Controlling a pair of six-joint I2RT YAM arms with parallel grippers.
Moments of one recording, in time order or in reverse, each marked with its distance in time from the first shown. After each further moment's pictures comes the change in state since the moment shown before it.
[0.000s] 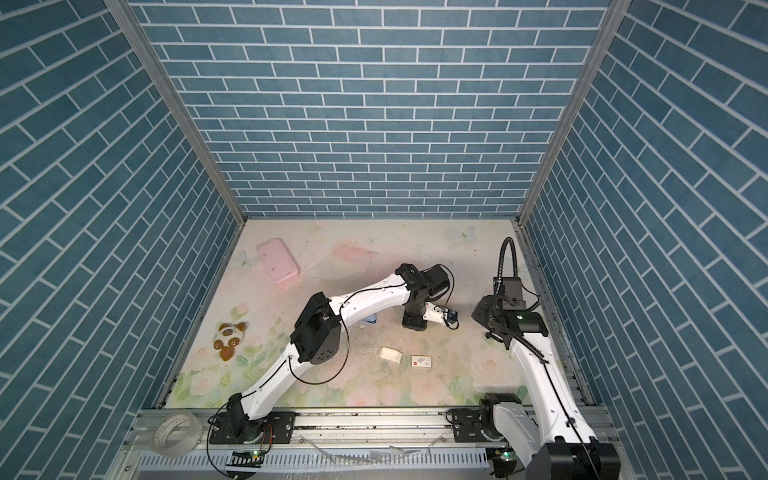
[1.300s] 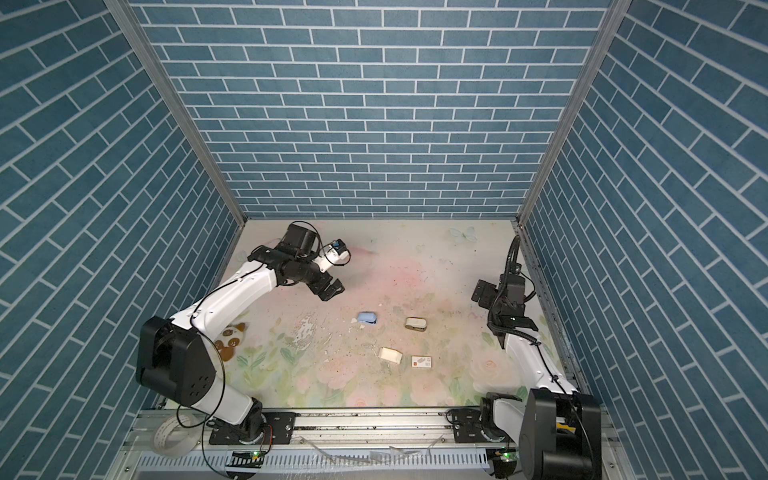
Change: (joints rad) left arm 0.669 -0.929 -1.027 0.519 0.154 -0.362; right arm -0.112 0.195 -0.207 0.775 0.076 -0.360
